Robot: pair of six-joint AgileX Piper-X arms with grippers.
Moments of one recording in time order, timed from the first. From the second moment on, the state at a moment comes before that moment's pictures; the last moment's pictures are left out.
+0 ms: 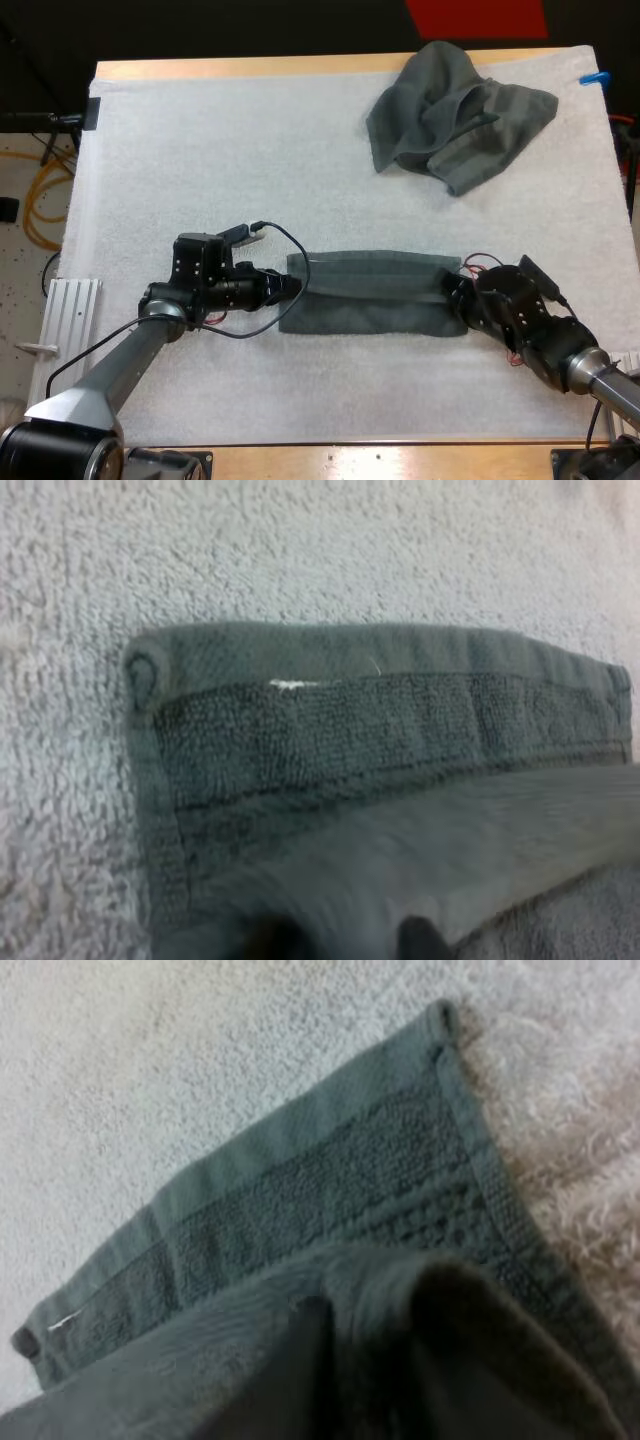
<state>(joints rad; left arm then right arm) -0.15 1.45 -0.54 0.19 0.75 -2.16 0.57 1.19 -0.44 0.17 0.04 -0.71</state>
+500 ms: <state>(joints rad) -0.15 1.30 -0.74 0.27 0.72 -2.07 0.56 1.12 -0.50 0.00 0.09 -1.11</state>
